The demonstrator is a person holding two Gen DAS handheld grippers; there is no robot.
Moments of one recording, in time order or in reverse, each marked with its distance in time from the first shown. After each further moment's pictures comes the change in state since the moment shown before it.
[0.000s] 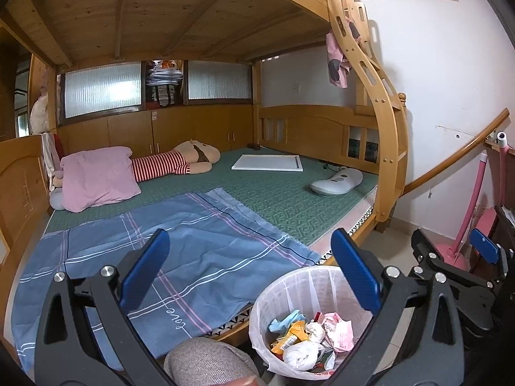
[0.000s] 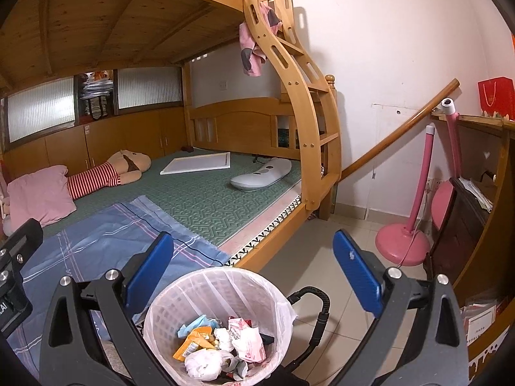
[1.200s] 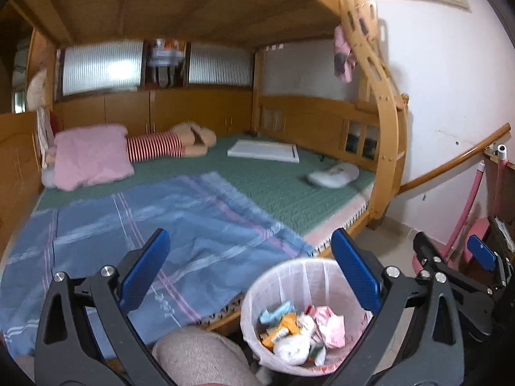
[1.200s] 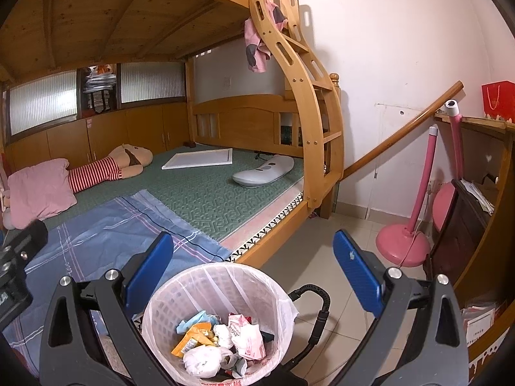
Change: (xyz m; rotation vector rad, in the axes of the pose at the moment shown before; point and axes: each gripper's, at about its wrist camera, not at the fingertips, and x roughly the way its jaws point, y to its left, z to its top) left arm 0.024 0.022 -0.010 -0.083 0.088 -0.047; right arm 0.007 0.004 -0.001 -0.024 0.015 0.007
